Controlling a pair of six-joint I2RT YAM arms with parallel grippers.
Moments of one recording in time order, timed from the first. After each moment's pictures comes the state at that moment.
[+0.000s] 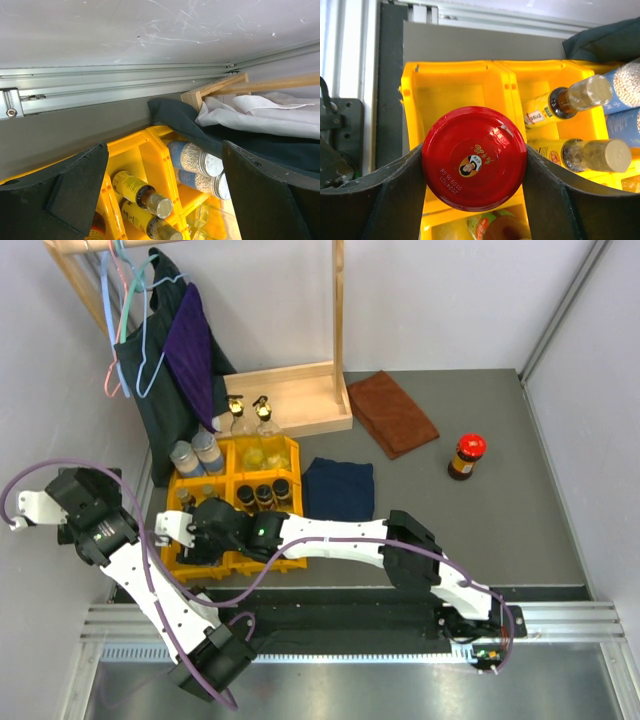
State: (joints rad) left arm 0.79 0.81 1.01 -0.70 -0.09 -0.88; right arm 1.37 2.28 2.06 -0.24 0.02 -0.33
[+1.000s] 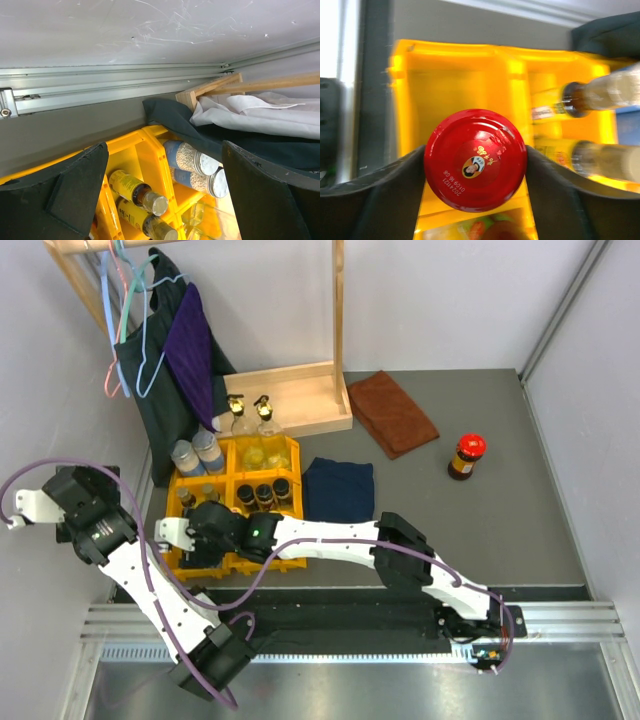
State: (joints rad) left arm 0.79 0.82 1.04 -0.70 -0.08 -0.89; right arm 1.37 2.35 2.12 -0.32 0.02 -0.40
